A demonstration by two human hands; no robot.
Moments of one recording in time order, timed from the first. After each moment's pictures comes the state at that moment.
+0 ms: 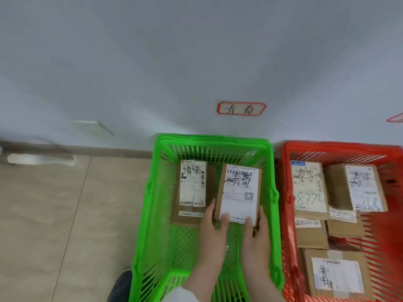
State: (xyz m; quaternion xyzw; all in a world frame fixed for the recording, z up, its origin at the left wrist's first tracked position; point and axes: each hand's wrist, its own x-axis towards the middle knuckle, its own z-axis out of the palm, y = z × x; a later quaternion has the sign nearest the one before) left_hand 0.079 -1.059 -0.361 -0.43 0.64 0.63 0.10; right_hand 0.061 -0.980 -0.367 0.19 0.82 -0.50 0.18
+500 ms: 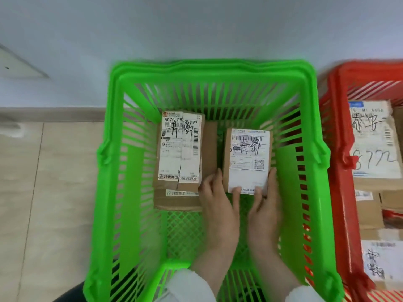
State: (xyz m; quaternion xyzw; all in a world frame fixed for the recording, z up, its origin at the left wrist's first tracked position) left_hand 0.078 -1.044 -0.487 -0.34 0.85 0.41 0.06; right_hand 0.067 -0.972 -0.512 0.12 0.90 -0.40 0.07
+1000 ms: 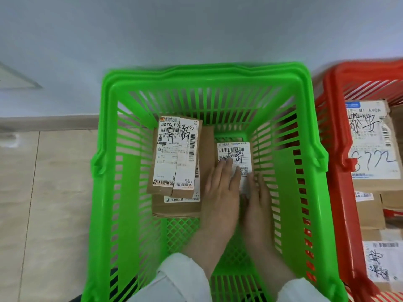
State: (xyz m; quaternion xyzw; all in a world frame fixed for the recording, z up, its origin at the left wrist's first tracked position) left_hand 0.057 -1.060 -0.509 -0.05 0.98 0.16 0.08; right_hand 0.059 -0.975 -0.522 0.02 0.93 -0.34 0.16
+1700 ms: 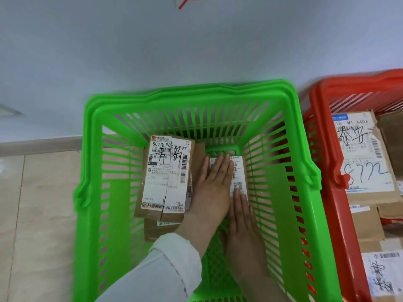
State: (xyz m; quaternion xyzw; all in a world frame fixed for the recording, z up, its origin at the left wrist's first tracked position) left_hand 0.001 -1.090 -0.497 0.09 0.96 0.04 0.28; right_hand 0.081 -0.974 -0.541 -0.16 0.97 -0.12 0.16
